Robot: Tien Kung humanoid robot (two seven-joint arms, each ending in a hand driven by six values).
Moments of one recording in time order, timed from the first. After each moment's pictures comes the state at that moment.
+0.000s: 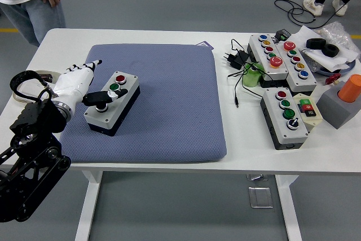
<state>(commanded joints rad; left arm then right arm) -0.39 0.27 -1.10 -1.47 2.27 -0.10 0.59 0.04 -0.15 0.70 0.18 -0.50 -0.31 -0.11</state>
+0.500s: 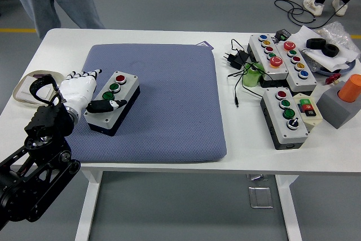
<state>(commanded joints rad) -0.41 0.24 -1.07 -1.42 2.27 -0.12 0.61 0.04 -0.15 0.70 0.18 -0.50 -0.31 -0.11</state>
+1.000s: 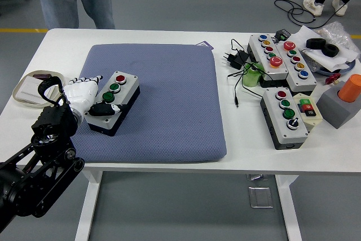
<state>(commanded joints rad) -0.44 0.22 -1.05 -1.33 2.27 -0.15 0.61 0.05 -0.15 0.70 0.18 -0.50 -0.31 -0.11</state>
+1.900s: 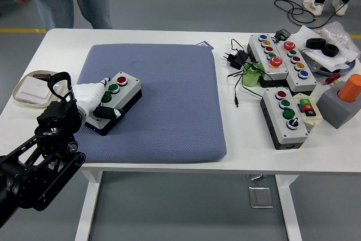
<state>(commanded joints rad) -0.48 0.22 -1.05 -1.30 2.27 -0.25 0.53 0.05 -0.16 0.70 0.18 -0.51 -0.31 -0.11</state>
